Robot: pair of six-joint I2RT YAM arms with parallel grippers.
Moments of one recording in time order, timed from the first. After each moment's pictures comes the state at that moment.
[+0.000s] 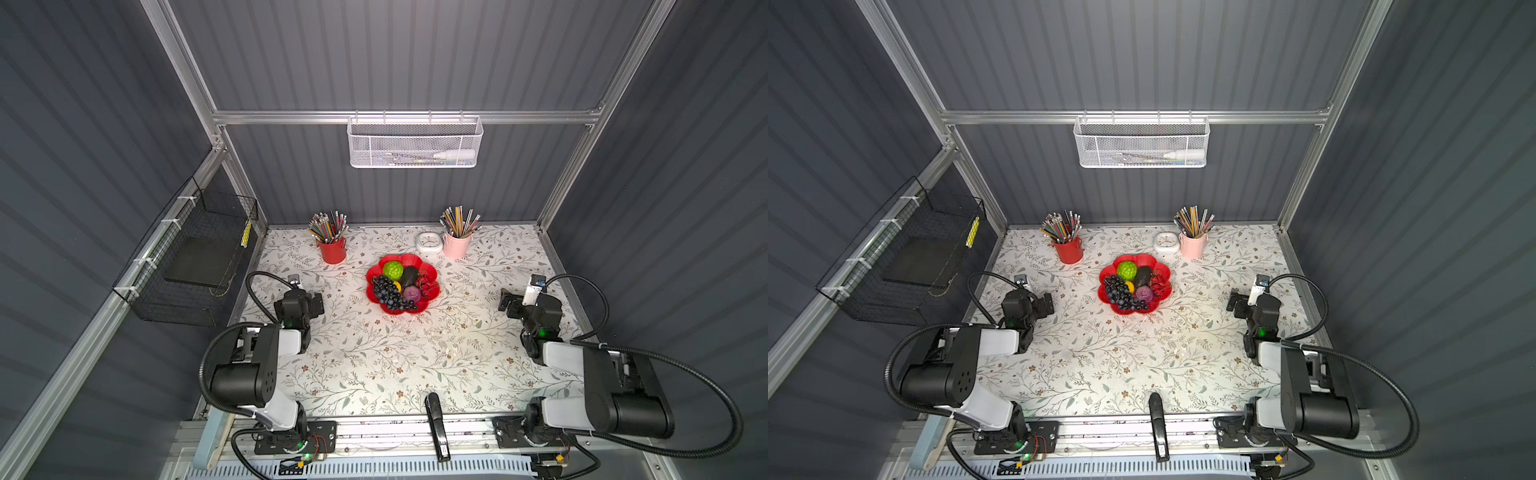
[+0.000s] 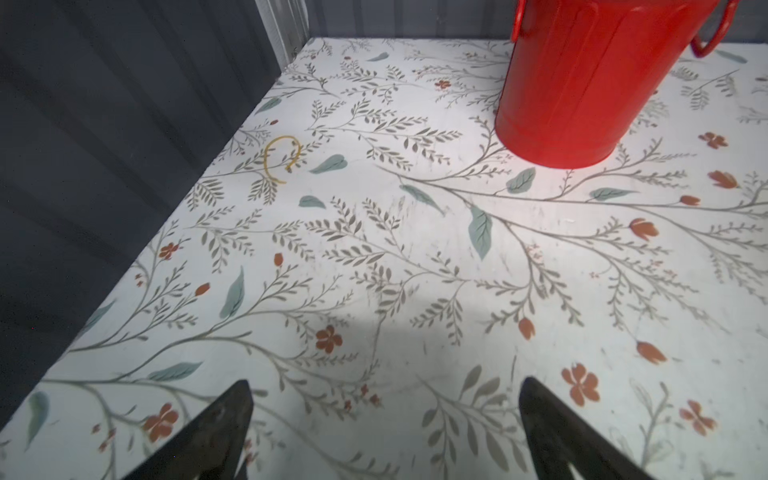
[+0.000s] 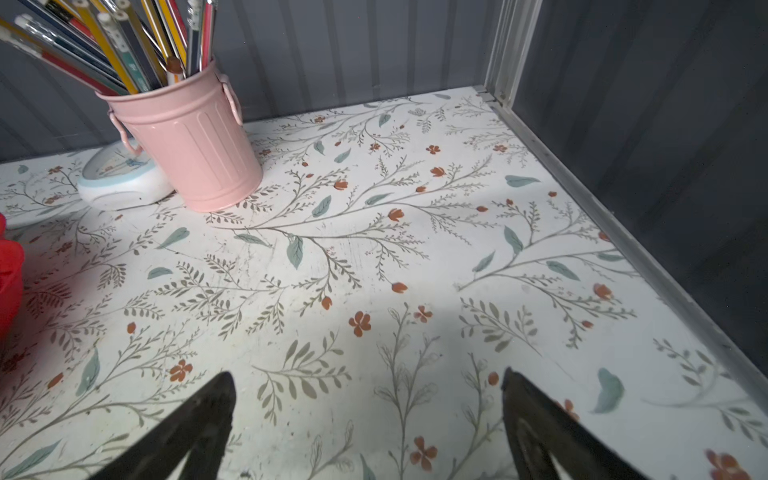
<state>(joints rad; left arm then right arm) -0.03 1.62 0.45 0.66 -0.24 -0.04 -0.10 1.41 0.30 0.76 -0.04 0.07</state>
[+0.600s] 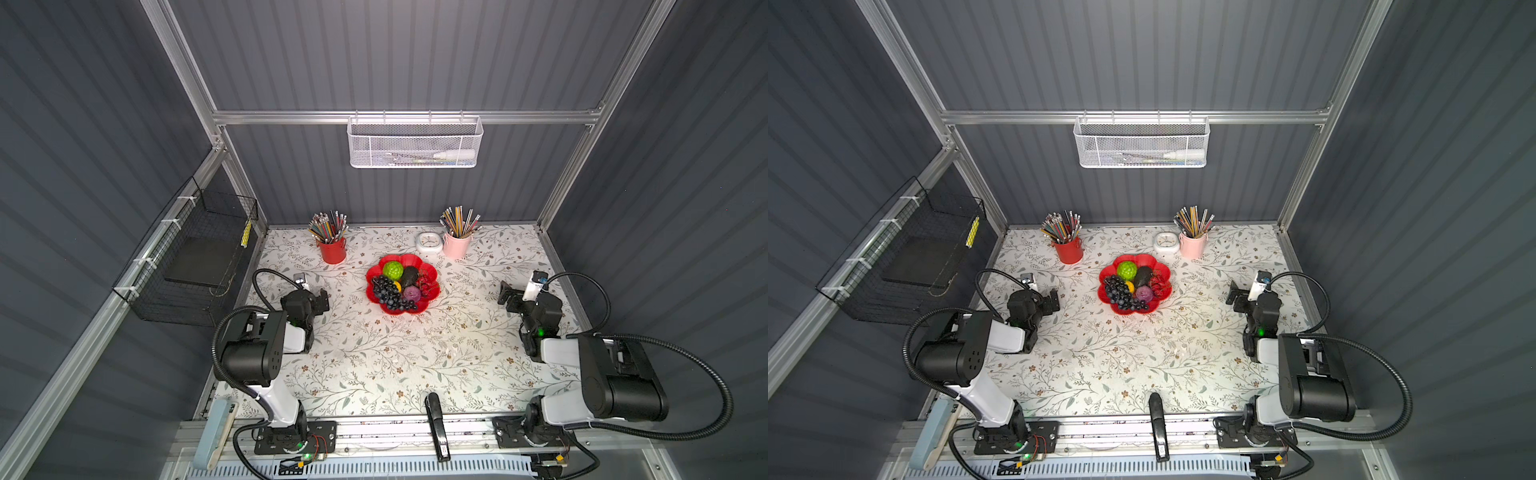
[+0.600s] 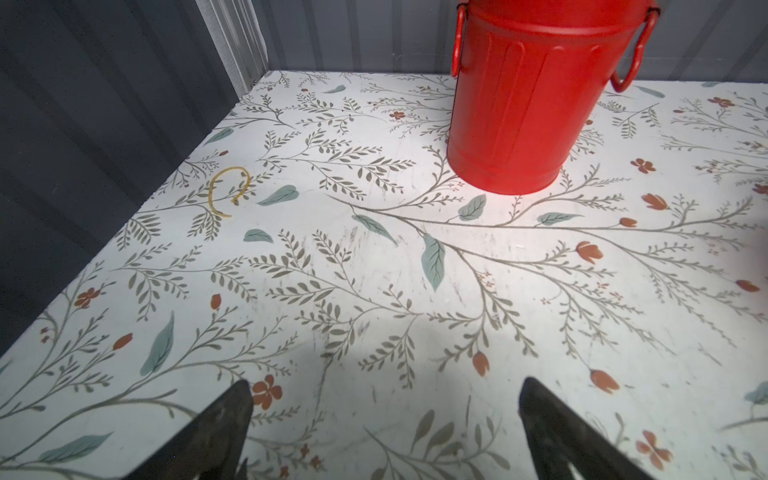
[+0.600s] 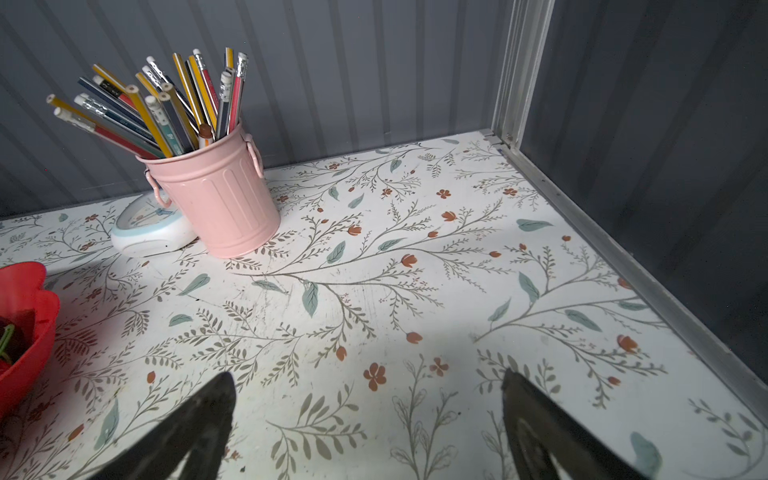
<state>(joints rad) -0.05 1.72 0.45 0.84 -0.18 -0.03 -0.10 1.46 0.30 0.90 -0.05 0.10</state>
